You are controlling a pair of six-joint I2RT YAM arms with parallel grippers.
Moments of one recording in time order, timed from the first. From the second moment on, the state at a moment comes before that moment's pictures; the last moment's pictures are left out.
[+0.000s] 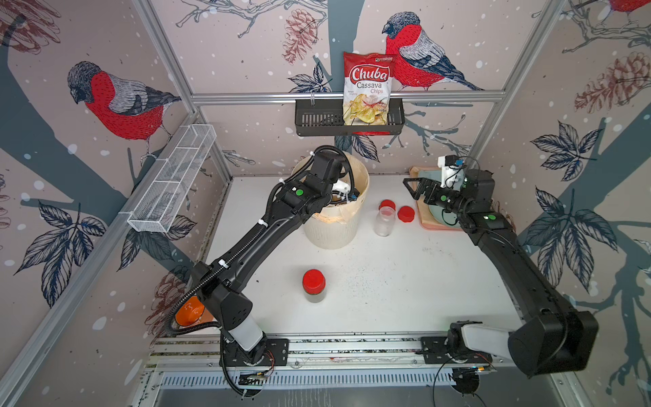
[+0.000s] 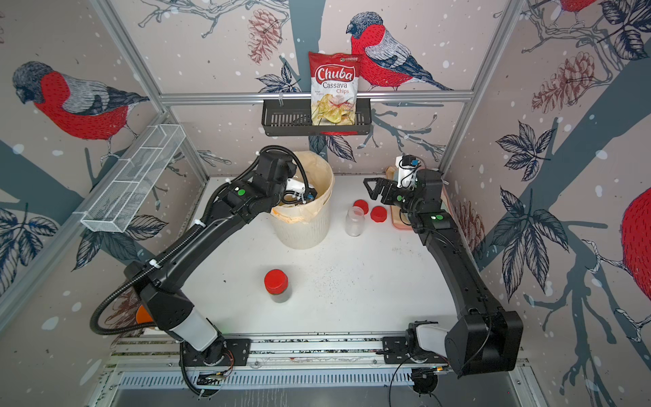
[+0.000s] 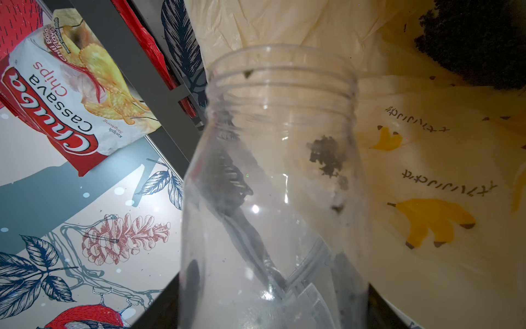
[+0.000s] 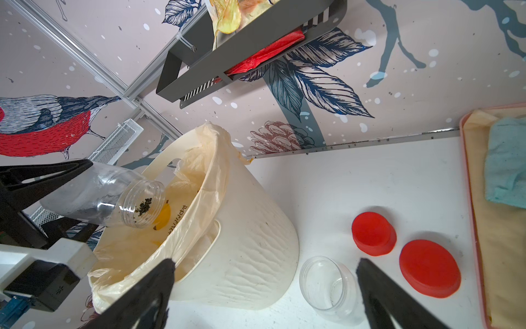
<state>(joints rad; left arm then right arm) -0.69 1.65 1.85 -0.71 -0.62 1.72 0.14 1.26 1.15 -0.19 -0.53 0.39</state>
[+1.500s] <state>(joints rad) -0.69 1.67 1.94 -0.76 -0.59 1.62 0.17 1.28 1.16 -0.18 -0.57 0.40</state>
